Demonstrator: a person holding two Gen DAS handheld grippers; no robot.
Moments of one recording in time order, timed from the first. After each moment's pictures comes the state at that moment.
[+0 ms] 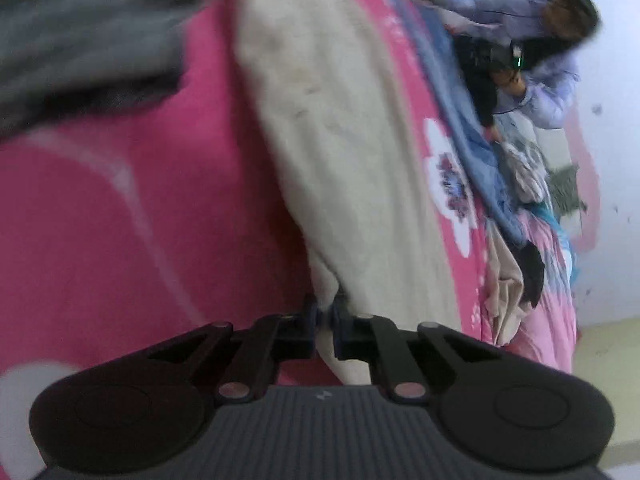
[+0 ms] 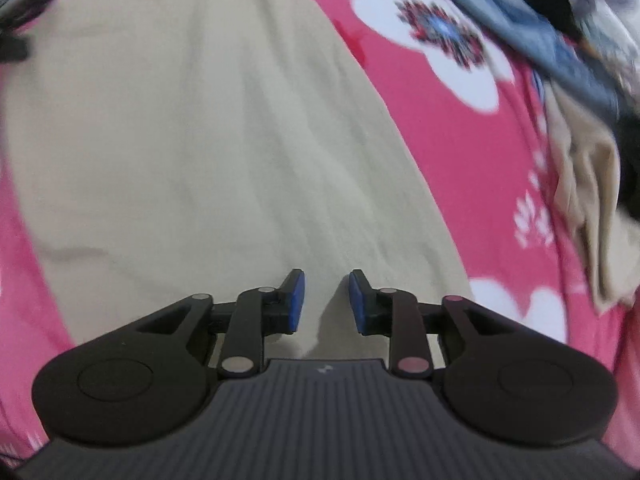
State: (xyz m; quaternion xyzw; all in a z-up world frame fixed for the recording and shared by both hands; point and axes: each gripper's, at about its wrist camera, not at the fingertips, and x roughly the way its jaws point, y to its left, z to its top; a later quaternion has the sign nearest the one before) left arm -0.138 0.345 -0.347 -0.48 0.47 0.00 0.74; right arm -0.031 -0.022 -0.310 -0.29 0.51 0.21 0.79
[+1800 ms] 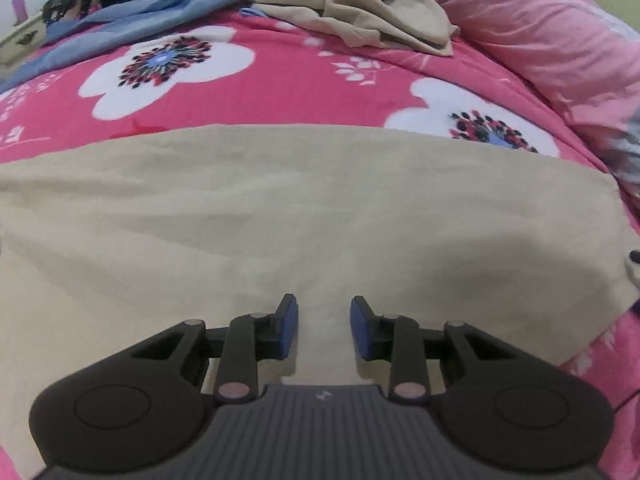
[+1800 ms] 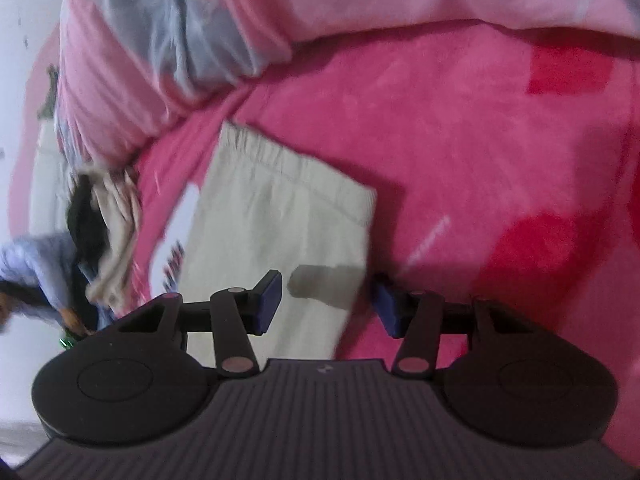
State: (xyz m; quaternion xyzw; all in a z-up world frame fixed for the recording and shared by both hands) left arm -0.057 0.035 -0.307 0.09 0.50 -0.22 0.83; right arm -0.312 -0.323 -0.360 0.61 0.26 -0.29 0.69
